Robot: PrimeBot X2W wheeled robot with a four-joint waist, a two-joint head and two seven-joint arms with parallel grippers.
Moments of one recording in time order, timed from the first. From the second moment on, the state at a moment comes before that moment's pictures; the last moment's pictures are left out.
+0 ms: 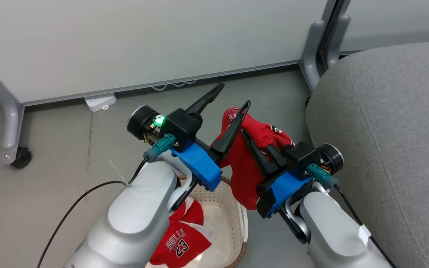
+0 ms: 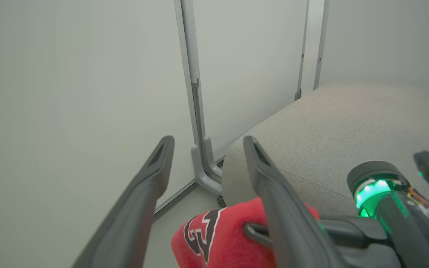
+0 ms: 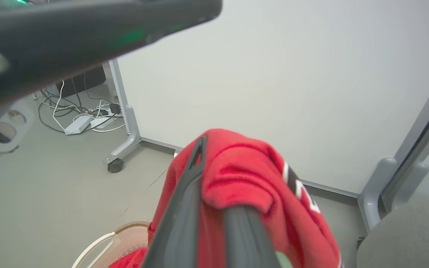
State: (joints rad) left arm -0.79 0.05 -0.70 0.57 -0.35 -0.13 -0.26; right arm -0.56 -0.05 0.47 0.60 0.14 0.13 -0.26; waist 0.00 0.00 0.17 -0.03
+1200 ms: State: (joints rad) left arm -0.79 0.05 -0.80 0.58 -0.34 -0.13 -0.26; right arm -0.41 -0.05 0.05 0.43 0.07 0.13 -0.26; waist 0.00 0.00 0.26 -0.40
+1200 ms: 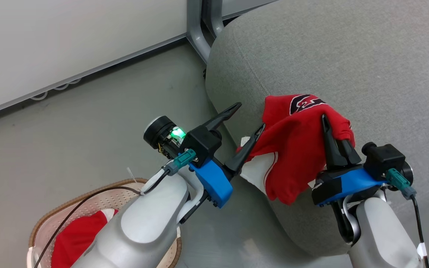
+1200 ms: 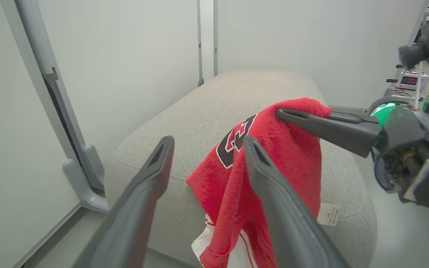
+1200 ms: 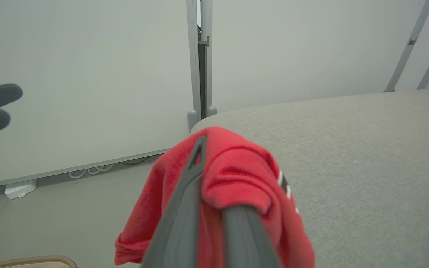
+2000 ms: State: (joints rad) left arm -0.80 0.07 -0.82 0.57 -0.35 -0.13 -0.26; right arm -0.52 -0.05 -0.01 0.31 0.04 0.13 -0.26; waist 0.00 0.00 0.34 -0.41
